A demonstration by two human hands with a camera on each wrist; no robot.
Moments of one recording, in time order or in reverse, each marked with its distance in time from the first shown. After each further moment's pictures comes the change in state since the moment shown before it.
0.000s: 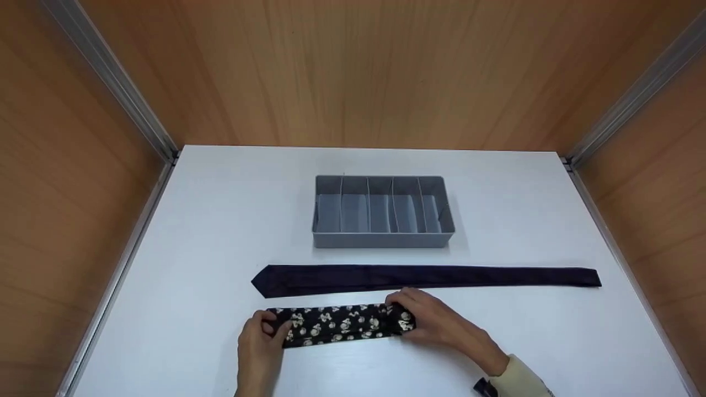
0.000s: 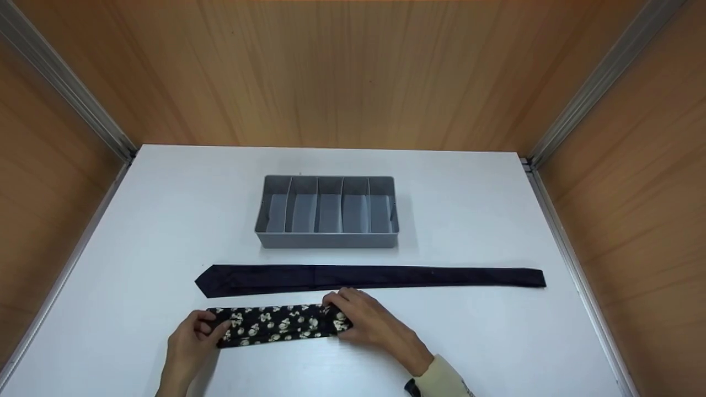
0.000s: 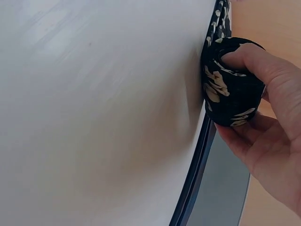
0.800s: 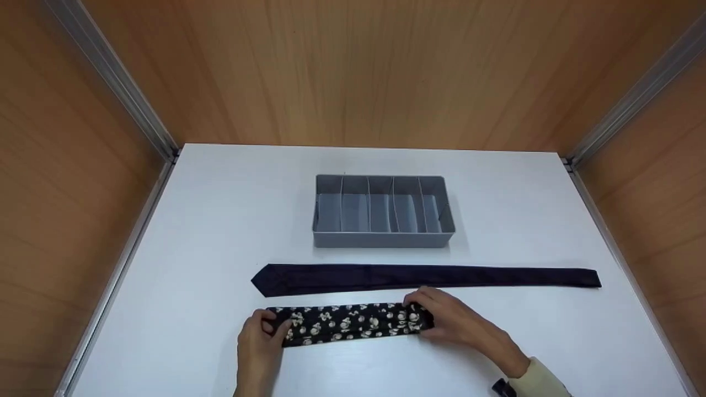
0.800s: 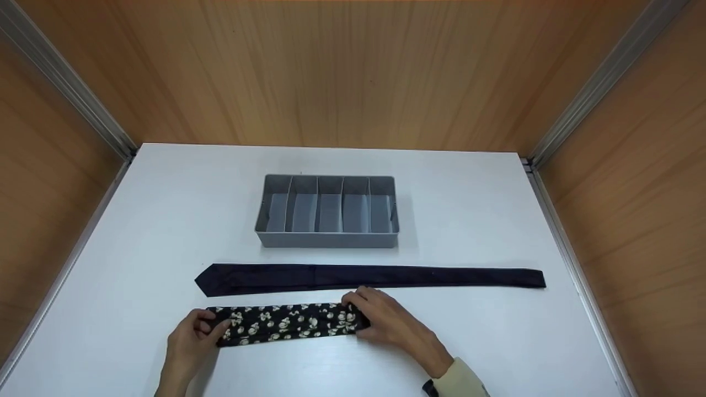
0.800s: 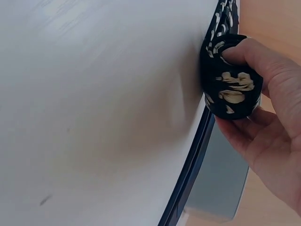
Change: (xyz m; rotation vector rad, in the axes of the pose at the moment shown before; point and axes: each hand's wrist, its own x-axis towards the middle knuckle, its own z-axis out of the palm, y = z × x) left_hand 0.000 -0.001 0.000 -0.008 -0.007 0.005; right_hand -0.025 0.014 -0.017 -0.040 0.038 -0.021
